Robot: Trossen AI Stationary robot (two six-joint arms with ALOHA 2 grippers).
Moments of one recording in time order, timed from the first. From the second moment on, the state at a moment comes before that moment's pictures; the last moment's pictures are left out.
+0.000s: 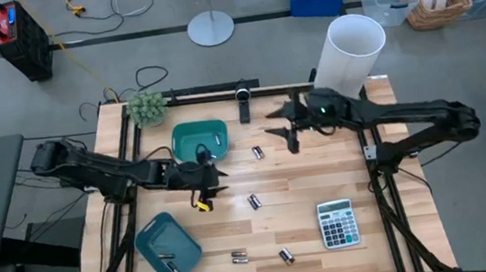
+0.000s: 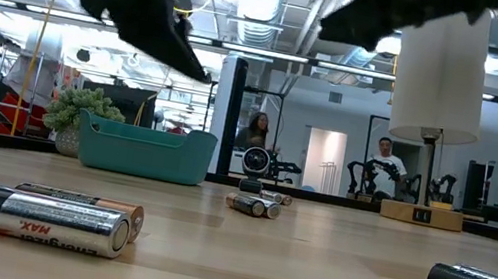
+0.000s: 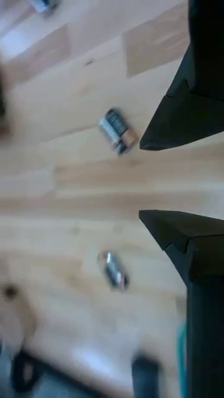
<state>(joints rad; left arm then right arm) -0.14 1.33 0.71 0.00 -0.21 0.13 -0.25 1.18 0.89 -0.03 -0.05 -0.06</state>
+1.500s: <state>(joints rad) -0.56 1.59 0.92 0.04 -0.22 -0.25 0.09 1.44 0.73 0.41 0.03 -0.01</state>
